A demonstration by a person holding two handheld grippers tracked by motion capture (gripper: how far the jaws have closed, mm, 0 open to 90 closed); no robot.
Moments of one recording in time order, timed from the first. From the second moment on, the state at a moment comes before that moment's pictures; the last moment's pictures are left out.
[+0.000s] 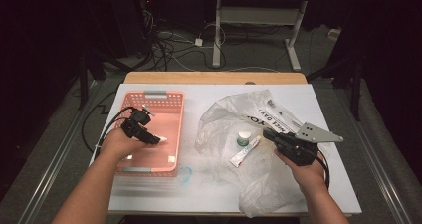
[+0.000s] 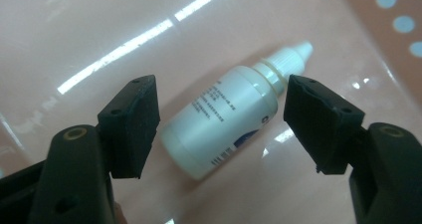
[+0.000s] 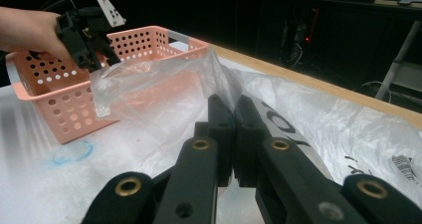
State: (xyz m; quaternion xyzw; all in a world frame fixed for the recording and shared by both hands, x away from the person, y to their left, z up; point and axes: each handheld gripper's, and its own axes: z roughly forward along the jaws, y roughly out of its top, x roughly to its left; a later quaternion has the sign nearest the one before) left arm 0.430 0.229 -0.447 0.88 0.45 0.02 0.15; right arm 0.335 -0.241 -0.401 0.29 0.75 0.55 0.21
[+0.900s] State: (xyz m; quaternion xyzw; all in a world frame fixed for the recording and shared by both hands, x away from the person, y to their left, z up) left arm 0.428 0.219 -0.455 0.89 0.44 0.02 0.14; right arm 0.334 -0.243 -0.398 0.29 0.75 0.56 0.21
